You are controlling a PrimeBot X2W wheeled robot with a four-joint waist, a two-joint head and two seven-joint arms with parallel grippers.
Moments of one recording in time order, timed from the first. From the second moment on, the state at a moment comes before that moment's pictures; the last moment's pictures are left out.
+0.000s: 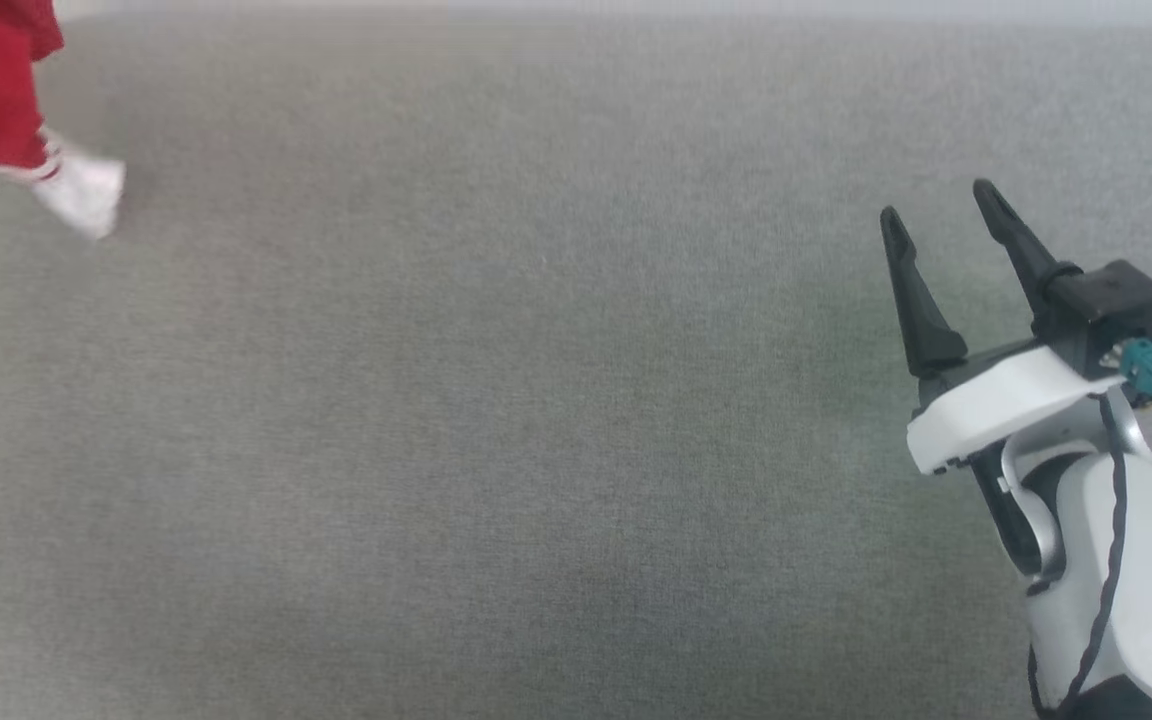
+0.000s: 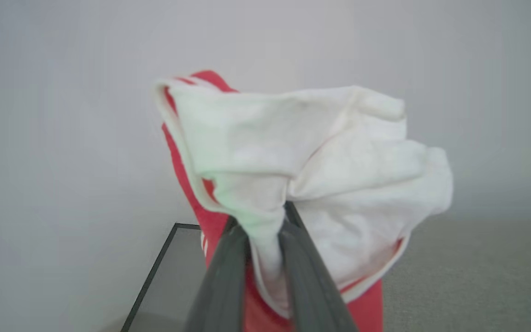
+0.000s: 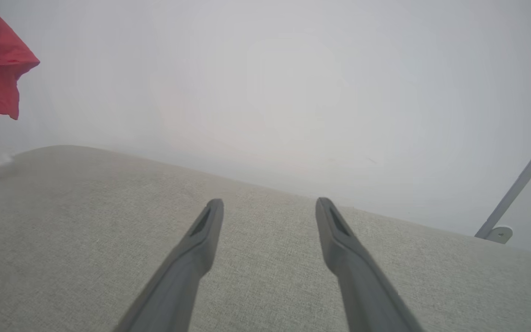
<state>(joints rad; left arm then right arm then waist) -1.17 0.69 -0.22 0.85 -0.57 -0.13 0.23 -0.40 -0.14 0.06 0.11 0.11 0.13 -0.05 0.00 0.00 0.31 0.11</state>
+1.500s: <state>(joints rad) -0.64 0.61 -0.55 -0.08 -0.61 0.12 0.78 -0.33 -0.06 0.00 0.21 0.13 0.13 -0.19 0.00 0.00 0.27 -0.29</state>
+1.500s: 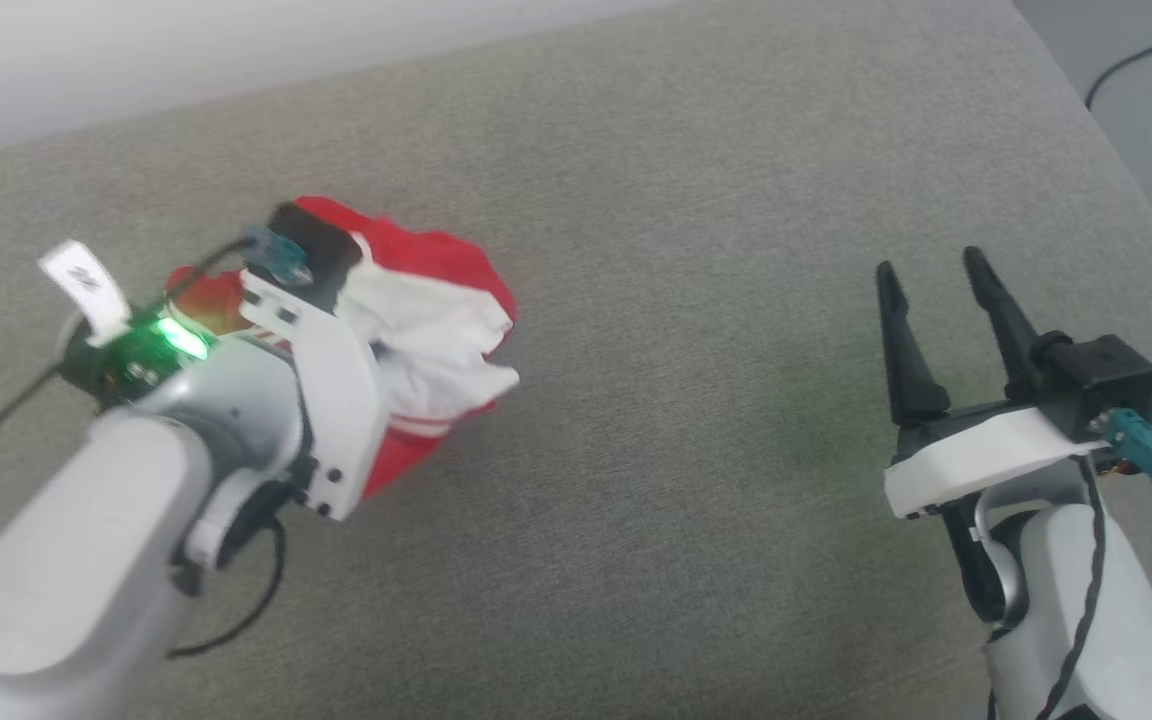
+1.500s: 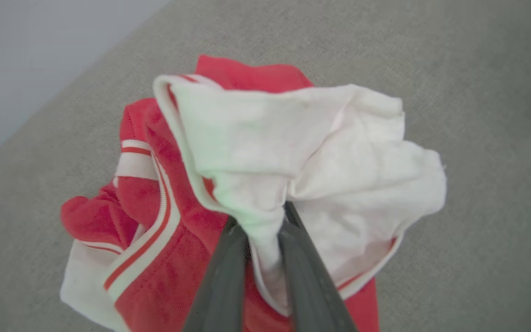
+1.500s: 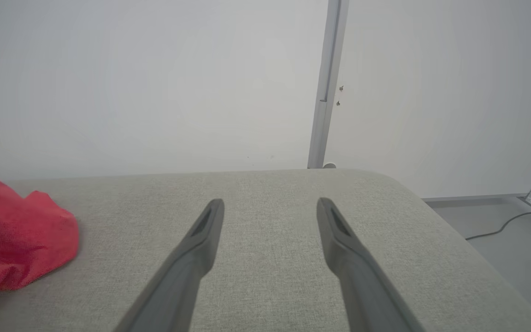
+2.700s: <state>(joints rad) -0.56 0.56 -0.42 0.15 -0.69 0.04 0.31 -0.32 -0.06 -0.03 0.29 0.12 0.13 -0.19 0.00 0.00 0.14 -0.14</state>
